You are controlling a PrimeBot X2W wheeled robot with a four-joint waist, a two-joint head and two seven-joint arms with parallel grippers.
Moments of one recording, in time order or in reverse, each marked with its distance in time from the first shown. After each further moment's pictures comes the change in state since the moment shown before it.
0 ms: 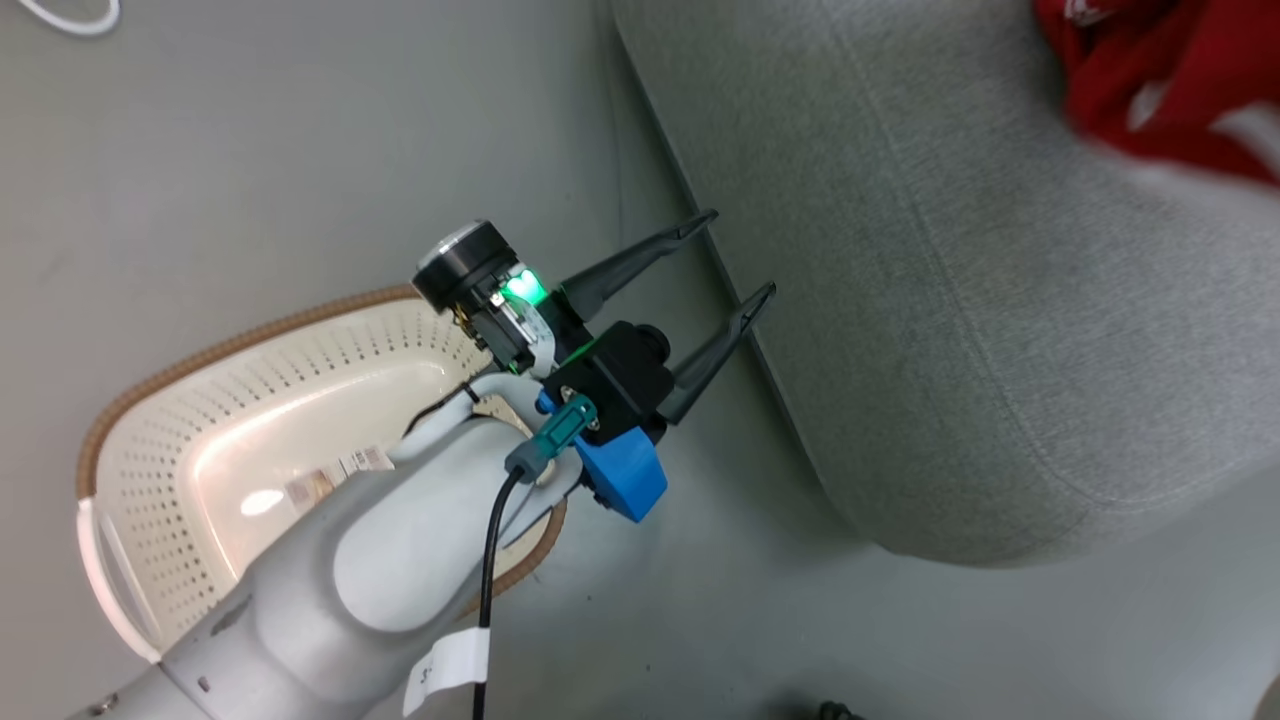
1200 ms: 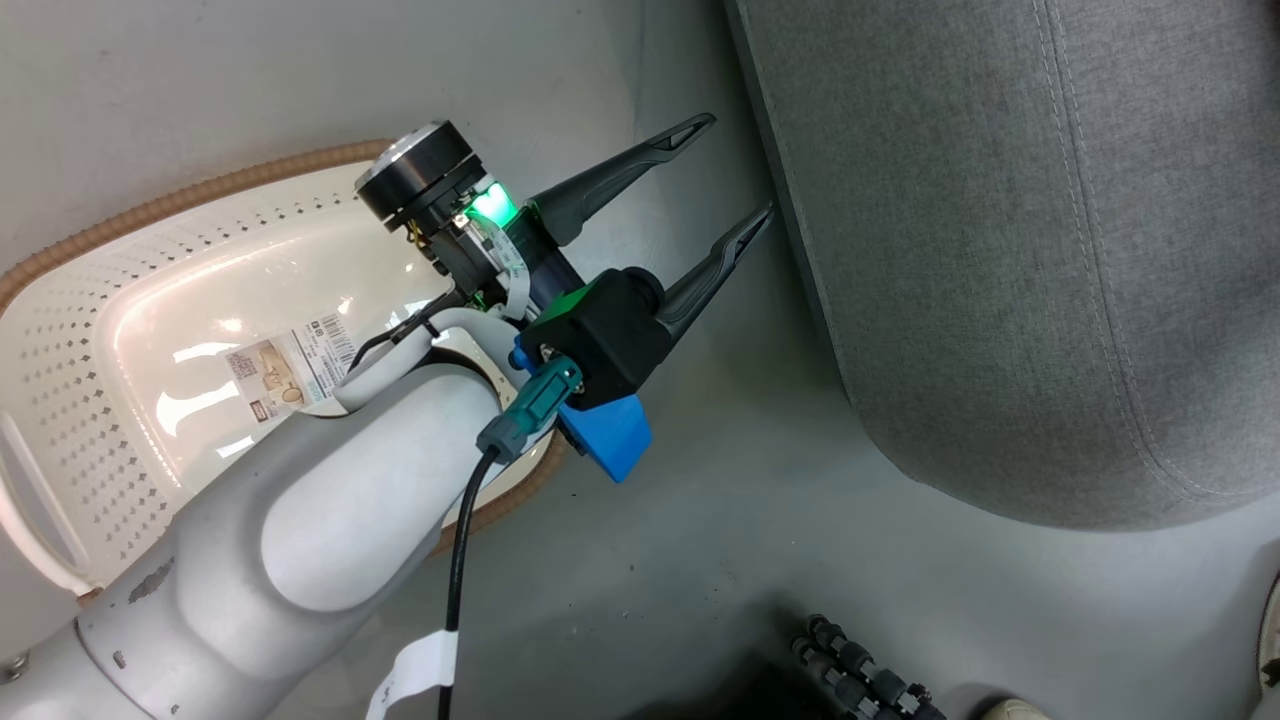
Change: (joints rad) left arm -0.102 0.111 -0.006 -0.198 0.035 0.026 0.103; right arm -0.039 -0.018 -0.301 0.442 -0.161 0.000 0.000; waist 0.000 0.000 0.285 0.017
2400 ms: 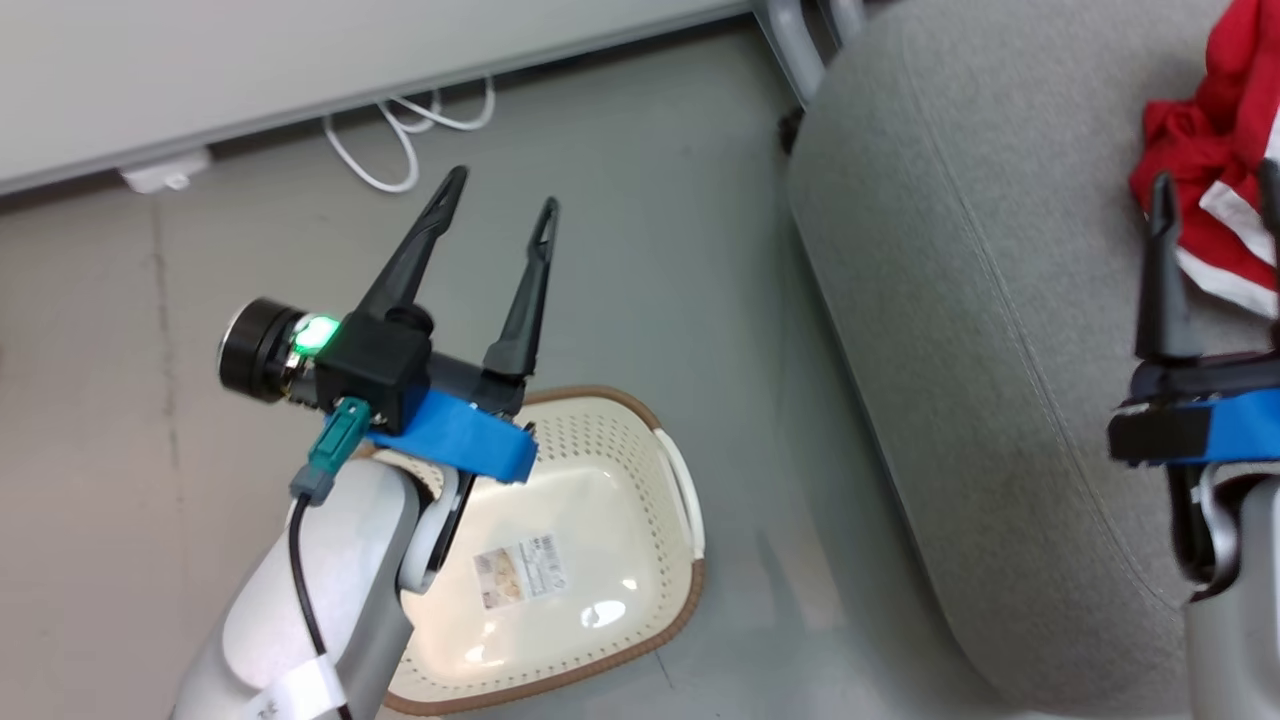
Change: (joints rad) left arm 0.347 -0.137 0.423 0.077 -0.081 0.113 -0.129; right arm 0.519 0.022 0.480 -0.413 0.119 0.000 0.000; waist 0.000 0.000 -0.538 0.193
